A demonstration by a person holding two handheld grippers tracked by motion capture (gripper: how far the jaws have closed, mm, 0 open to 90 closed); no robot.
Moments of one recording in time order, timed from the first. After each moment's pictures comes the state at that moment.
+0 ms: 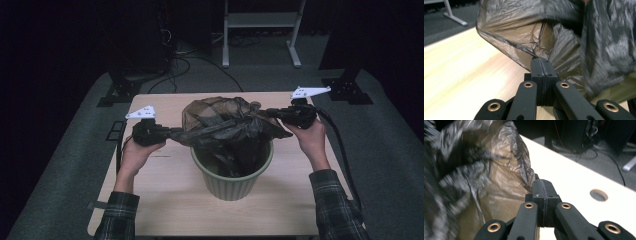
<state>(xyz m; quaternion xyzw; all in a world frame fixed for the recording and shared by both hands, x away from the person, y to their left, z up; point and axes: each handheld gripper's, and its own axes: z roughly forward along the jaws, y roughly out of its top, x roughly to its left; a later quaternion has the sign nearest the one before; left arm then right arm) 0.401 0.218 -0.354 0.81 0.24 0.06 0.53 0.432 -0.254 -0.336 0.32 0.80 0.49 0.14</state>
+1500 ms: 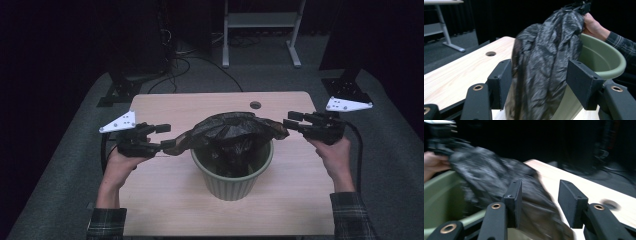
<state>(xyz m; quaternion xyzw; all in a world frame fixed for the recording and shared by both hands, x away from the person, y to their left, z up) 0.352 0.231 -0.324 0.77 0.17 0.08 0.61 0.370 -0.298 -0.320 0.28 0.74 0.61 0.12</state>
